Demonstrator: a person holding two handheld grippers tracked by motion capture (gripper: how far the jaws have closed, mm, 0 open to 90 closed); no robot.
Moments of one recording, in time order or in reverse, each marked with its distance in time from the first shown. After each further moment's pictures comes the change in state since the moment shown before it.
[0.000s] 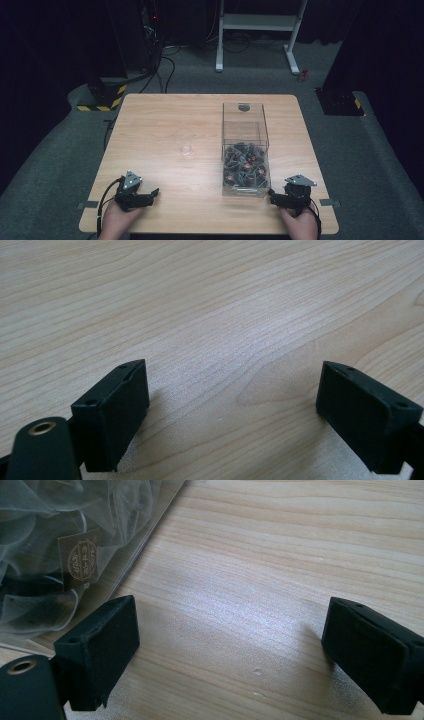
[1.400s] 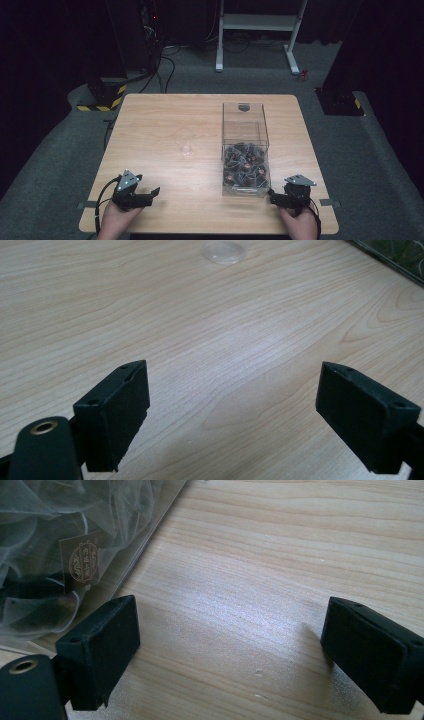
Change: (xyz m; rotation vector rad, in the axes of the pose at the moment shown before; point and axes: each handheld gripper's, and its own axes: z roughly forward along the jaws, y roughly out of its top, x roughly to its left) left arm -0.008 0.014 -0.021 -0.087 -0.076 0.009; right arm 0.001 0.001 0.000 0.001 0.000 0.001
